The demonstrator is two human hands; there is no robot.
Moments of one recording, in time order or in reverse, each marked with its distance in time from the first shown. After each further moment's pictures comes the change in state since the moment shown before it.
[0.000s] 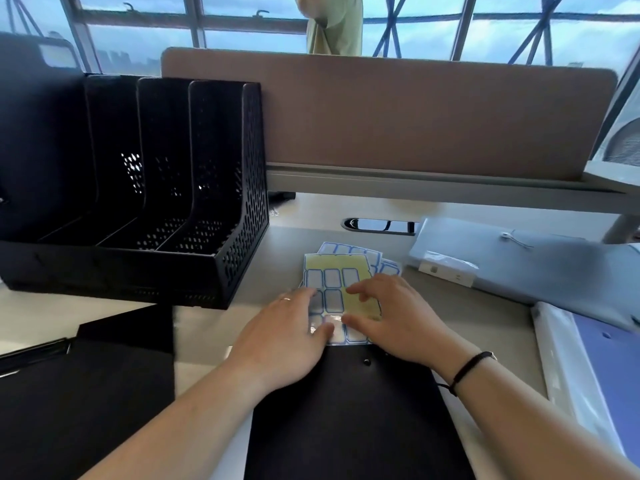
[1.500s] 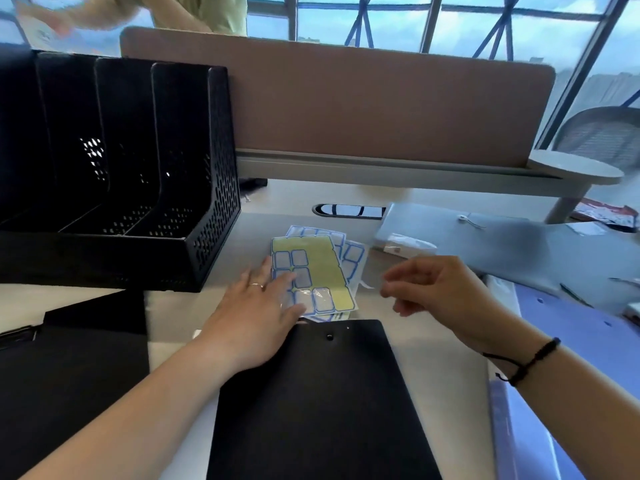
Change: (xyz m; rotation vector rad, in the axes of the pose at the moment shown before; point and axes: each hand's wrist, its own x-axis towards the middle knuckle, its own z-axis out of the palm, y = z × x) left_hand -0.010 0.004 -0.007 0.191 -0.149 0.037; right_hand -0.066 0.014 -0.073 0.723 0.087 0.308
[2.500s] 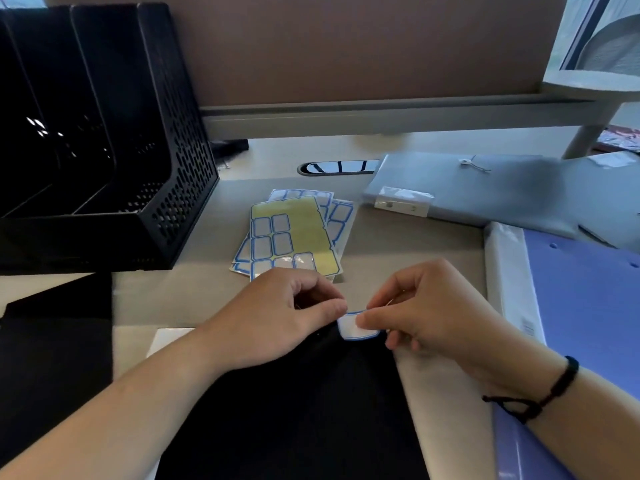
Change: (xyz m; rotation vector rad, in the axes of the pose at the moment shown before) left_hand -0.021 0.055 0.000 -0.574 -0.178 0.131; right_hand -0.044 0.013 0.021 -0.086 -0.055 0.259
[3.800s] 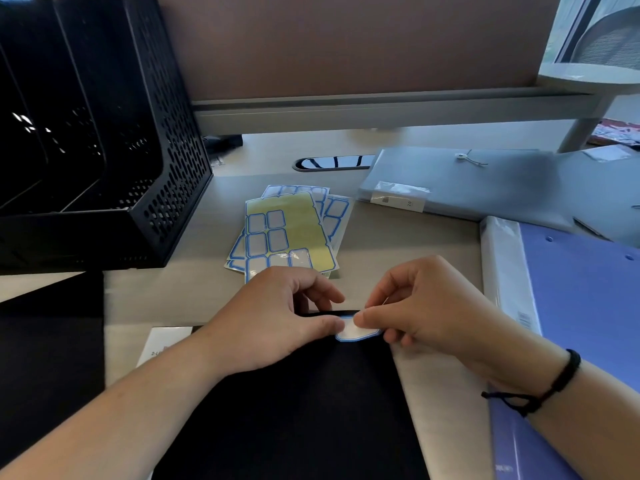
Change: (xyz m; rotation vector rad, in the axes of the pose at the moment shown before) left_hand 0.000 -0.005 0.005 -0.041 0.002 0.011; right_hand -0.002 -0.001 -0.002 -0.057 -0.043 0.005
